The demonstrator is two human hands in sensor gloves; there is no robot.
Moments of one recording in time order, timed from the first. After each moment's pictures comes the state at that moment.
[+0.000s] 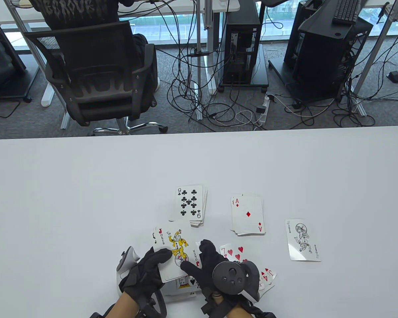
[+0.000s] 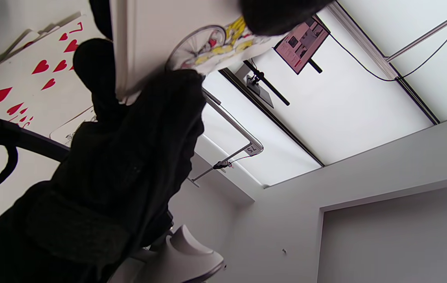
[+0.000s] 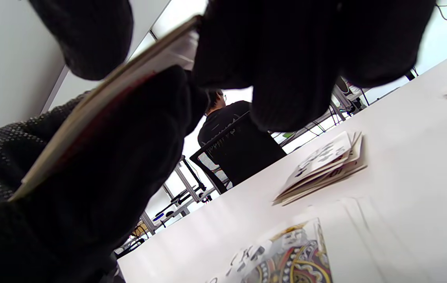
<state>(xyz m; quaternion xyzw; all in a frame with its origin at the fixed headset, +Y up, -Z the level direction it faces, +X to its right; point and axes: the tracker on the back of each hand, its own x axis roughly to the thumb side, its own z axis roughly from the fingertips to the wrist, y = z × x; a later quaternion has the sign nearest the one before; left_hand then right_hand) -0.175 -0.799 -0.245 -0.30 -0.13 0.86 0.40 0.032 -0.722 -0.219 0.19 -0.10 0.91 0.36</state>
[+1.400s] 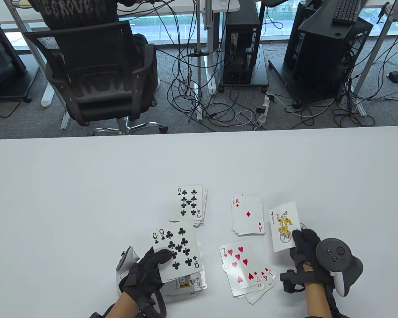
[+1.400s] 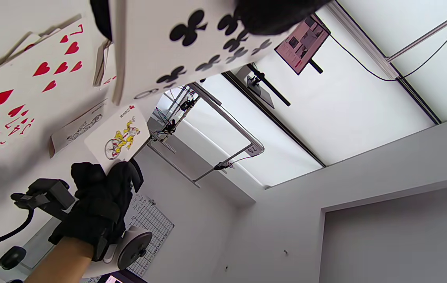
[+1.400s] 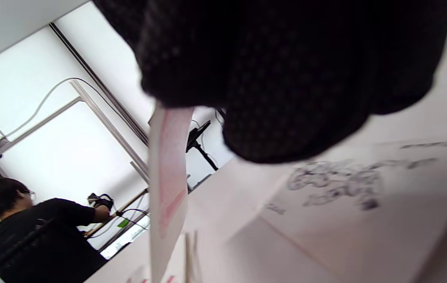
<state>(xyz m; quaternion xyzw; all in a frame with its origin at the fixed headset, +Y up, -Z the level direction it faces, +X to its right) -0.176 -0.799 -0.246 -0.30 -0.12 0.86 0.40 0.270 -0.733 -0.241 -0.17 -0.14 0.92 0.33</state>
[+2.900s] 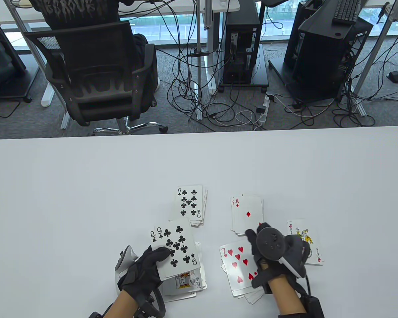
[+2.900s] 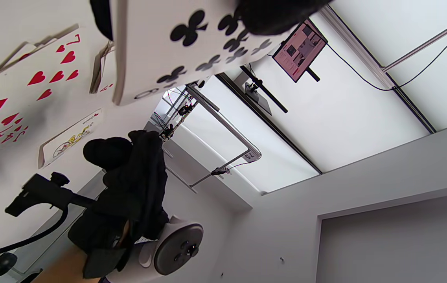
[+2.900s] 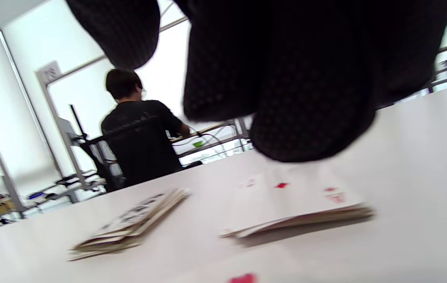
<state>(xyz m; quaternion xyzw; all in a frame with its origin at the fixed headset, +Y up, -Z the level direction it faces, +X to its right) -0.179 -0.798 -0.248 -0.29 -0.11 0.86 0.40 0.124 -0.701 -0.261 0.08 -0.08 0.97 0.23</state>
